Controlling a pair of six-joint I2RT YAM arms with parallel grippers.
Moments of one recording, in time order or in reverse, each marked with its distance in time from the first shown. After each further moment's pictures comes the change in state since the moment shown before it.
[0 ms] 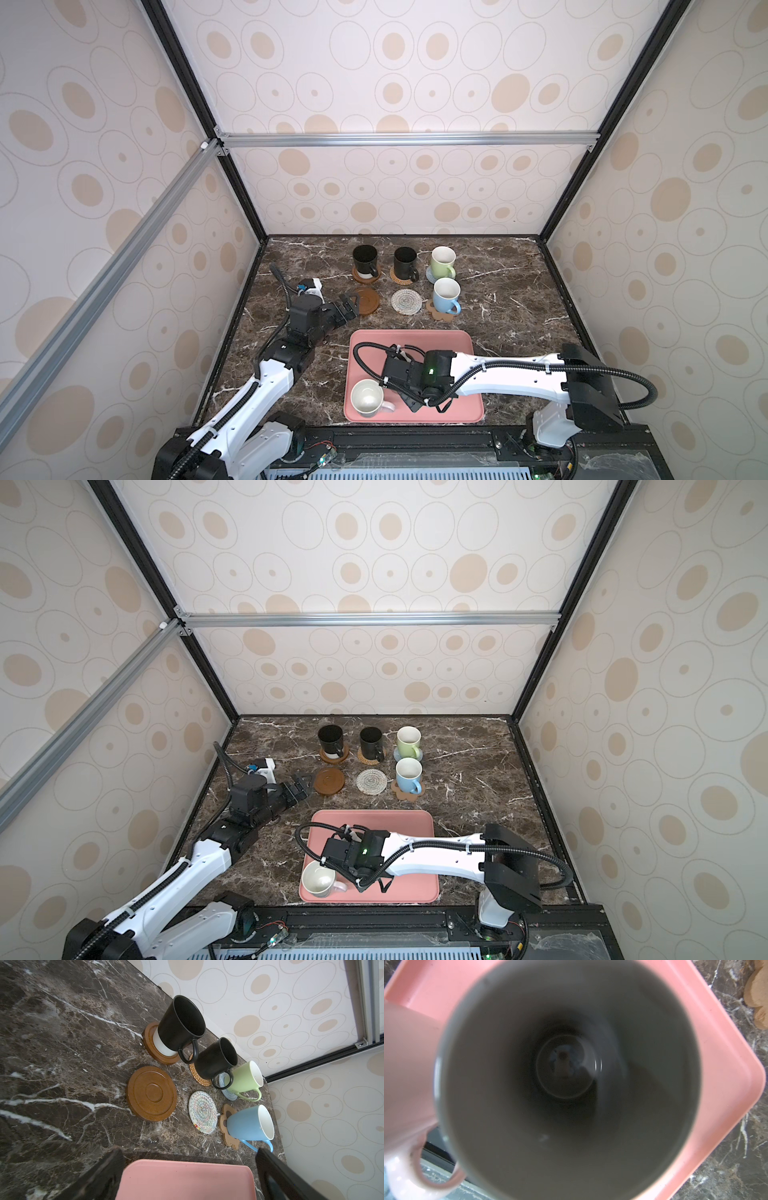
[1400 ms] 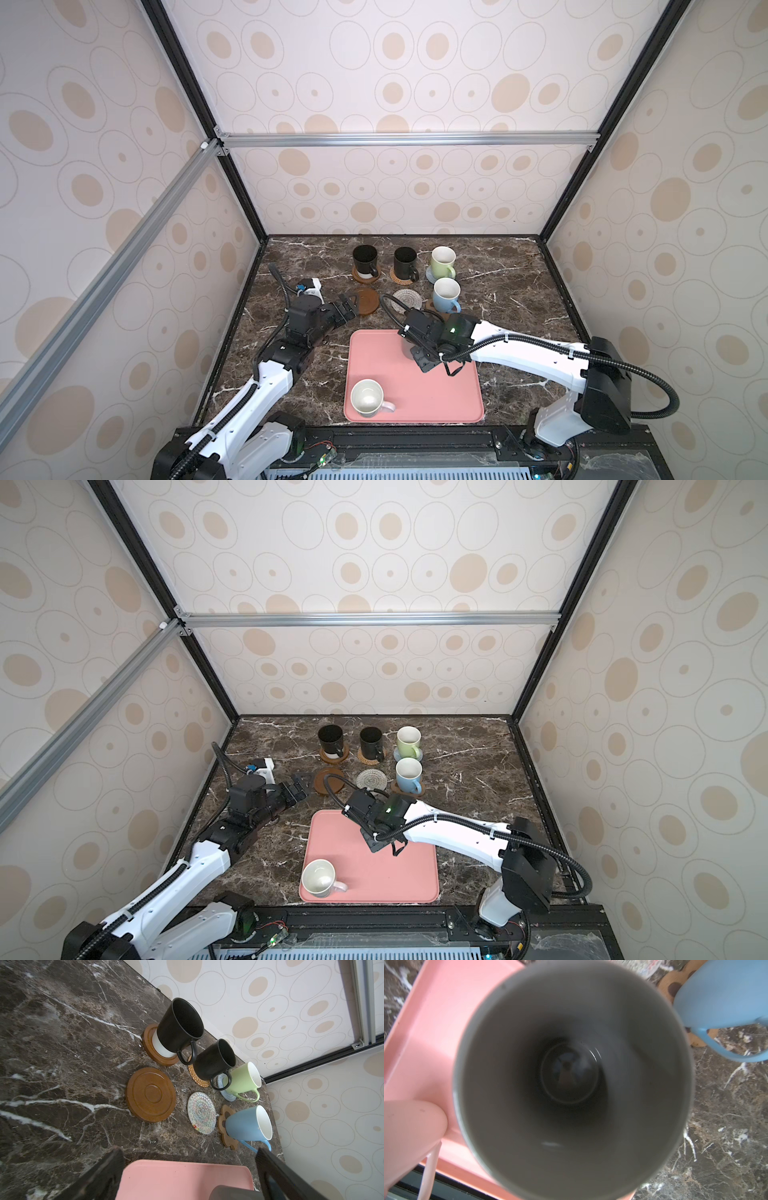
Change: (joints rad) left arm 0.000 -0.015 0.000 -0.003 -0.002 0.000; right arm -0.273 -0.073 0.055 -0.010 -0.003 -0.145
